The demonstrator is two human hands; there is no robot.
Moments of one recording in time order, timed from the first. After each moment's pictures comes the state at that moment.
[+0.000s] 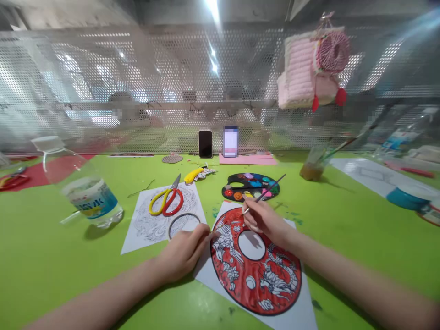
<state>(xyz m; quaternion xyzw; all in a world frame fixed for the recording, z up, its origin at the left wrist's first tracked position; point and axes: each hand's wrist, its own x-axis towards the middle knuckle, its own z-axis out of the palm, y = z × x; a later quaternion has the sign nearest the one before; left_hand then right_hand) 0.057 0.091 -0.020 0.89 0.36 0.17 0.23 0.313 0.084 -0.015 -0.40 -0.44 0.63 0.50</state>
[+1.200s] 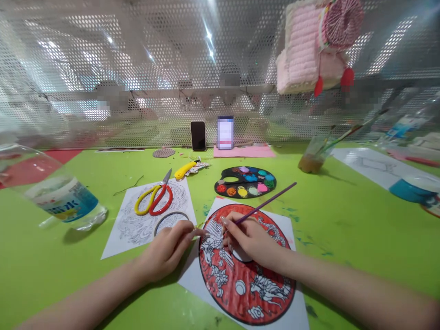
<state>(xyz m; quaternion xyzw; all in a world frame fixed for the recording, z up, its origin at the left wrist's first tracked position) 0.051 0.101 -0.023 0.90 0.32 0.25 0.15 0.297 0.061 -0.028 -0.46 -0.60 0.52 0.40</state>
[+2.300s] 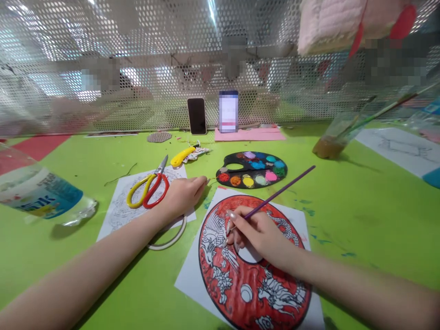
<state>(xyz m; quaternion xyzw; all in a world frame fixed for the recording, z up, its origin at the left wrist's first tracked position) 0.107 0.192 -0.016 0.90 0.44 0.03 -0.05 0.302 0.060 -0.024 -0.46 -0.53 0.59 0.39</state>
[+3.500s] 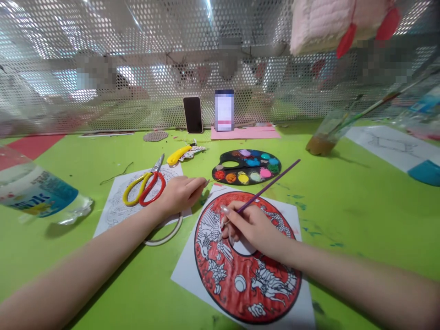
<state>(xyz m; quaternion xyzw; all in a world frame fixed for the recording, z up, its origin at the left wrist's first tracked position) 0.097 0.199 -0.031 0.93 0.23 0.26 -0.06 0.298 0.062 -0.019 -0.48 -0.52 0.59 0.39</state>
